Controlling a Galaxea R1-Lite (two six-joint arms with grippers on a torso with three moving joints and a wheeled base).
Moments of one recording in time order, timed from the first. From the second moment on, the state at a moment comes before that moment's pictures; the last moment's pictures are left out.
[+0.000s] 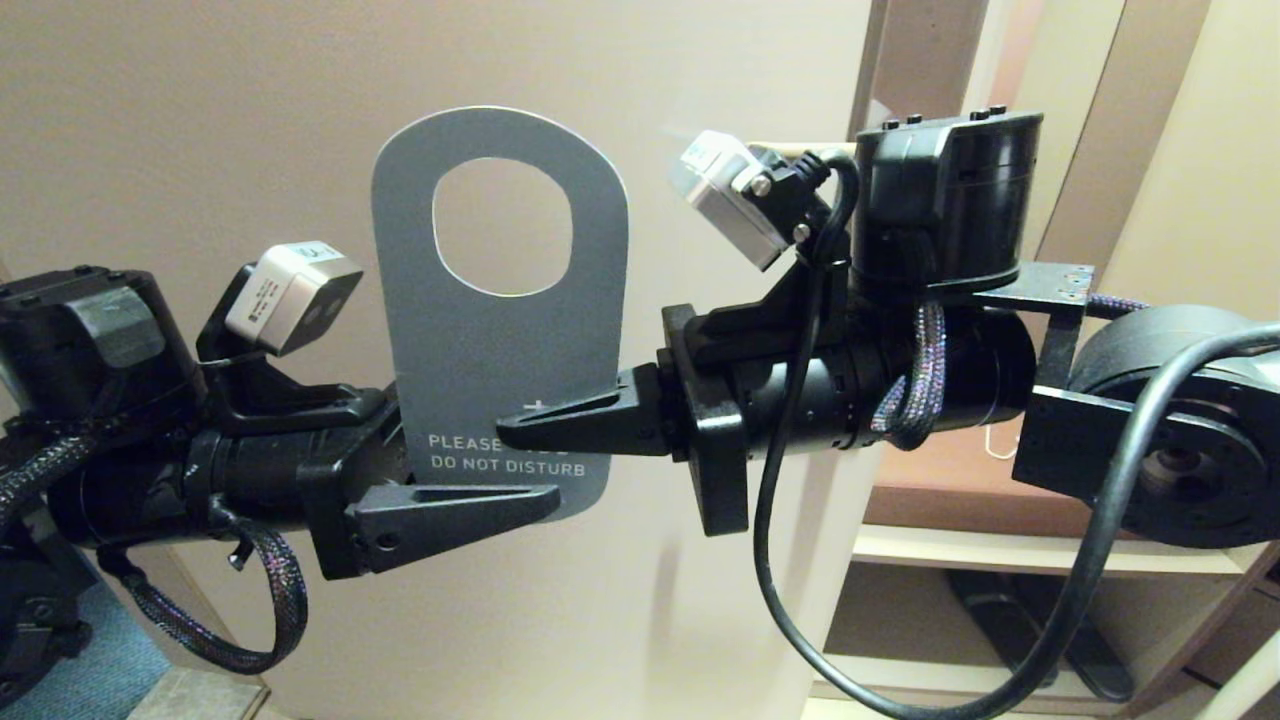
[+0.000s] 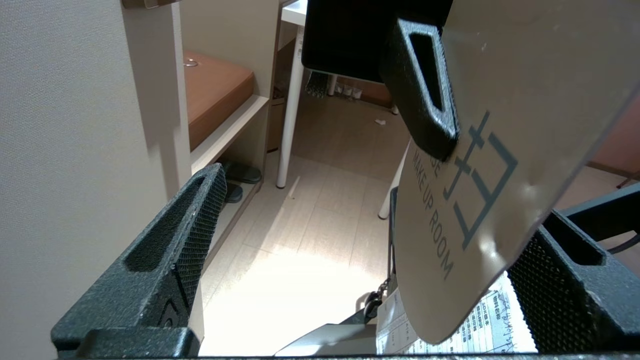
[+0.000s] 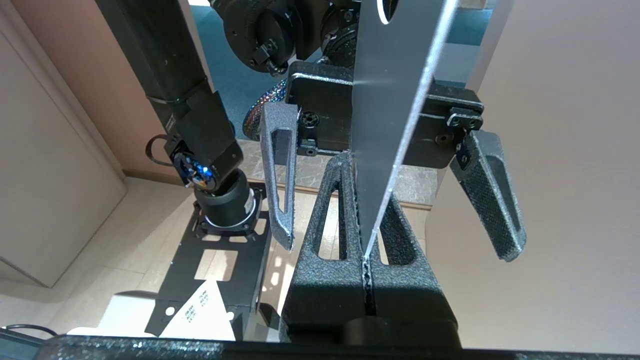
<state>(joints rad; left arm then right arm) -0.37 1.51 -0.63 -0.85 -1.07 -0.21 0.80 1.81 -1.32 -0.33 0.83 -0.04</state>
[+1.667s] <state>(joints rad) -0.39 1.49 -0.62 -0.85 -1.06 -0.21 0.80 1.81 -1.32 -0.33 0.83 -0.02</state>
